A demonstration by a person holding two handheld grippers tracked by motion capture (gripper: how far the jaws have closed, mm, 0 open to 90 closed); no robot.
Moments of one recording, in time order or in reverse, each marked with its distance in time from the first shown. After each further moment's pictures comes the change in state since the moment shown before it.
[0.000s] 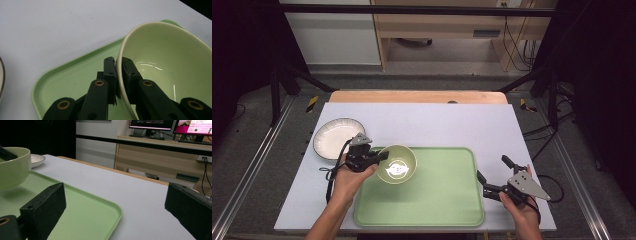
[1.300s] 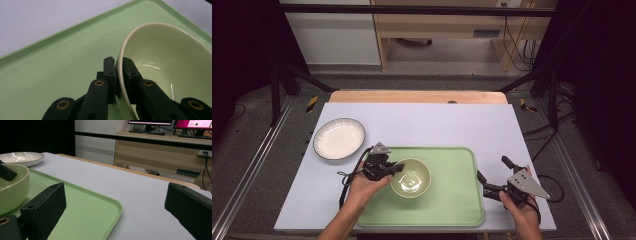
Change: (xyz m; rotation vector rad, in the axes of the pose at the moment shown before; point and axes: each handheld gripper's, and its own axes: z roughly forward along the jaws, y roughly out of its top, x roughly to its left) left arm -0.029 -0.012 0.030 0.108 -0.085 0.051; right arm -0.001 -0.001 0.001 0.028 -0.004 0.019
